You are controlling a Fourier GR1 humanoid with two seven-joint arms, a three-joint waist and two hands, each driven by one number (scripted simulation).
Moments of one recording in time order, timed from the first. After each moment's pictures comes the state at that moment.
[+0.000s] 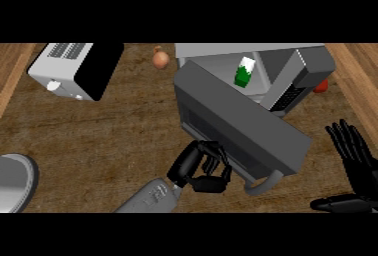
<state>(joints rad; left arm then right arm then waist) -0.47 0.00 -0.78 -0.96 0.15 0.33 -0.41 0.03 -0.37 -0.11 -1.27 -0.16 0.41 -0.75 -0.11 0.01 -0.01</state>
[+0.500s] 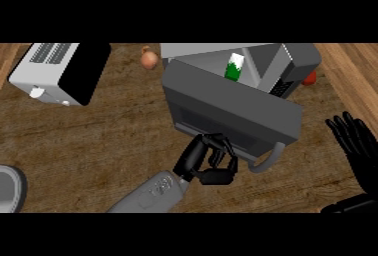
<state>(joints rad) -0.58 0.01 -0.88 -0.91 0.38 0.44 -0.45 0.04 -0.42 -0.07 -1.46 -0.27 0.48 -0.63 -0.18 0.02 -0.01</state>
